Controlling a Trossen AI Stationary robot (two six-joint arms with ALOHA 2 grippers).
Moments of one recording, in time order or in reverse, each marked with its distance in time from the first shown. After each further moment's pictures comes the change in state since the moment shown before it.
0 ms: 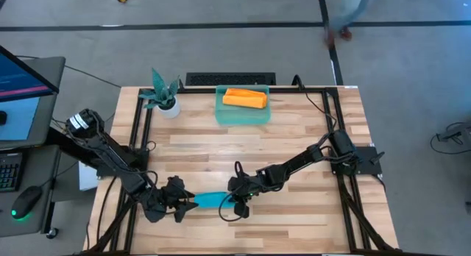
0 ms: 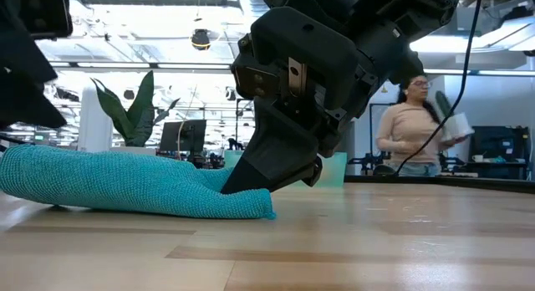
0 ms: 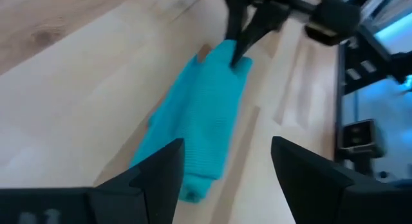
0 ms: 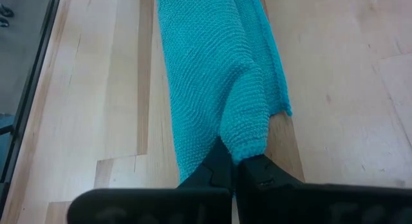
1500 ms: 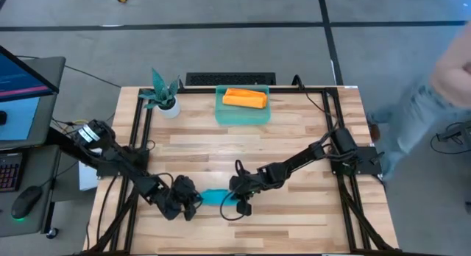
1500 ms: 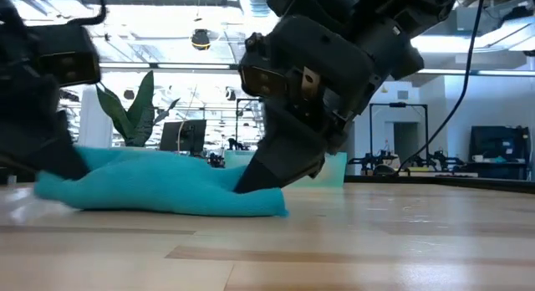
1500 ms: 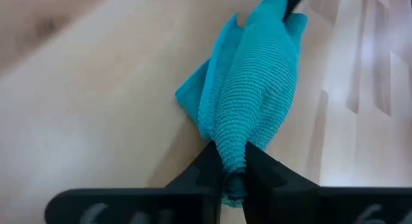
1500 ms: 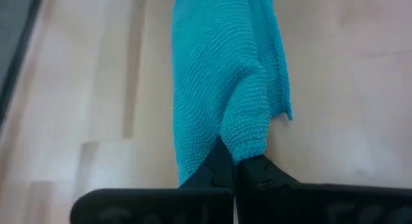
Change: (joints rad) left arm 0.113 0.212 0.000 0.113 0.094 0.127; right arm -0.023 -0.036 -0.004 -0.040 0.008 -0.080
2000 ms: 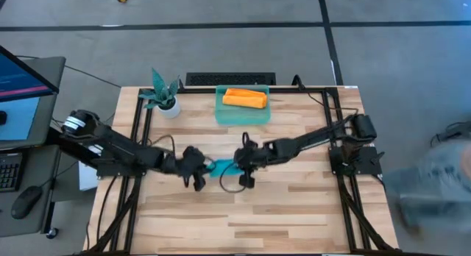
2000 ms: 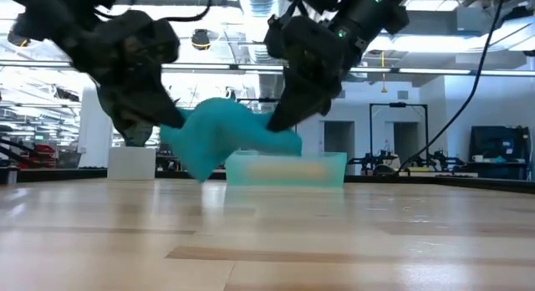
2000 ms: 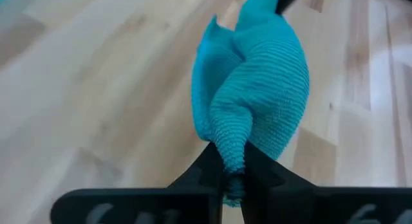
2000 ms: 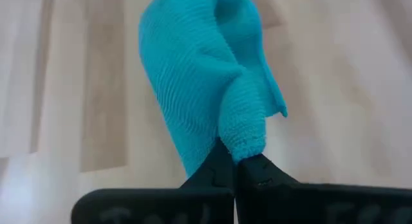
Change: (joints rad) left arm 0.430 -0.257 0.000 -0.082 0.222 0.497; right arm -0.163 -0.249 0.001 -0.326 0.125 -0.167
